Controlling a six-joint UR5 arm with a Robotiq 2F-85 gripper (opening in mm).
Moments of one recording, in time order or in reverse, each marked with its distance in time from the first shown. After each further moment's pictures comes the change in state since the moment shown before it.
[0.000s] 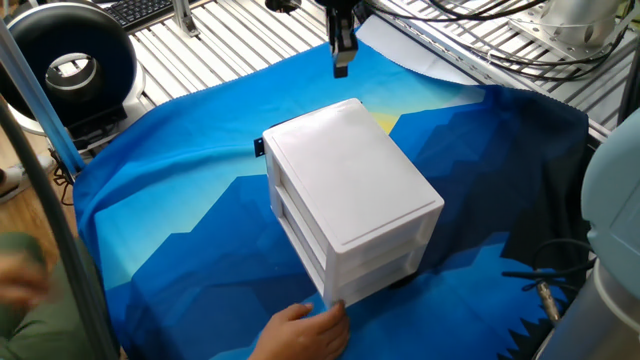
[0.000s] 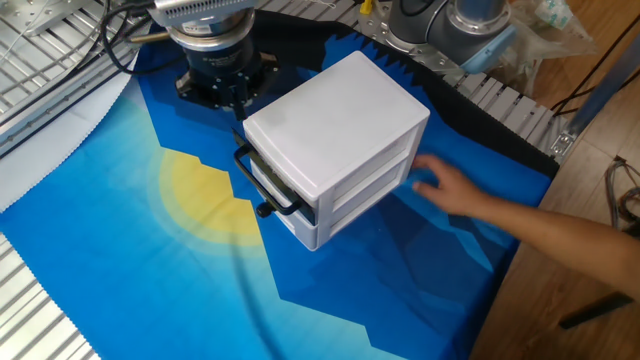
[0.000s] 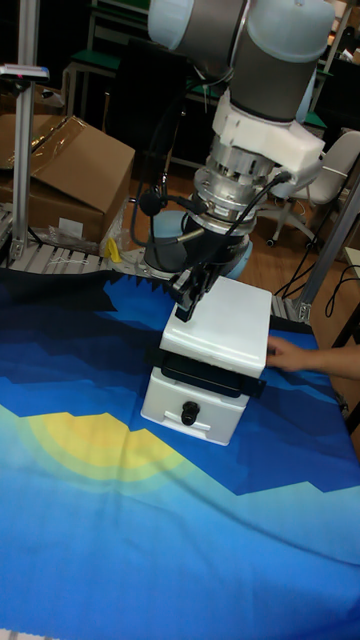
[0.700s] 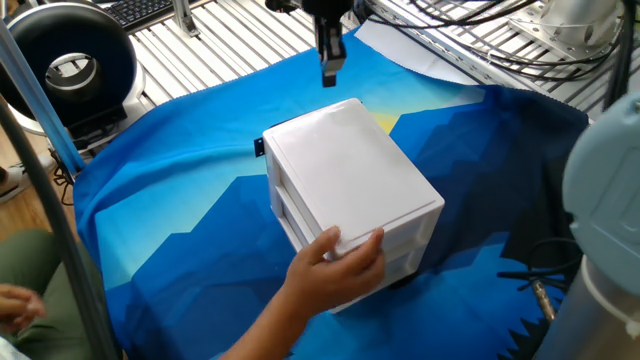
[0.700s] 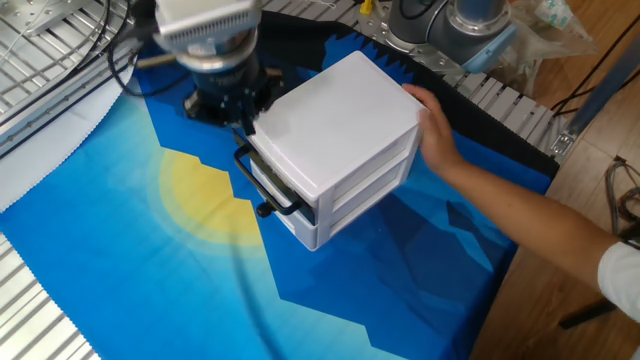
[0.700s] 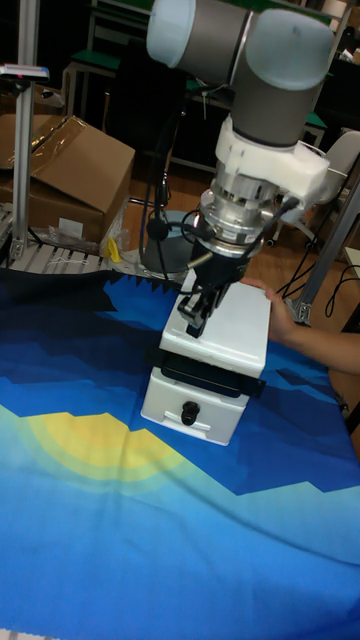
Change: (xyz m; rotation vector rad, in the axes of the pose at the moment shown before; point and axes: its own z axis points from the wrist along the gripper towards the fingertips) arm -0.034 0.004 0.020 -0.058 -0.047 -0.070
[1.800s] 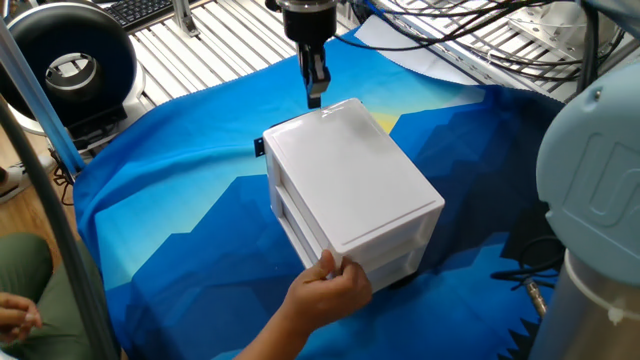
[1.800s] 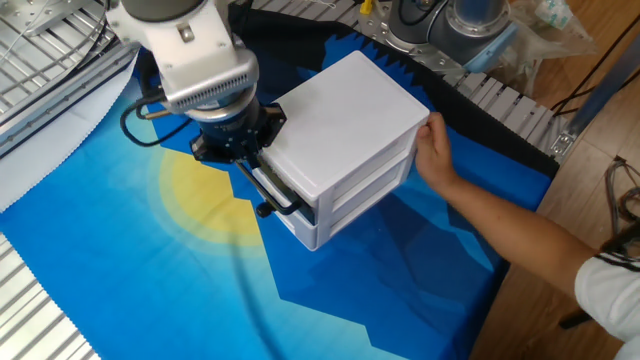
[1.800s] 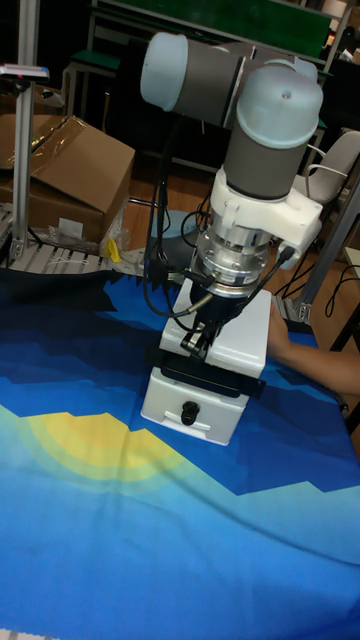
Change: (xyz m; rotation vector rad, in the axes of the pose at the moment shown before) arm -0.016 -0.004 0.042 -0.048 -0.008 -0.058
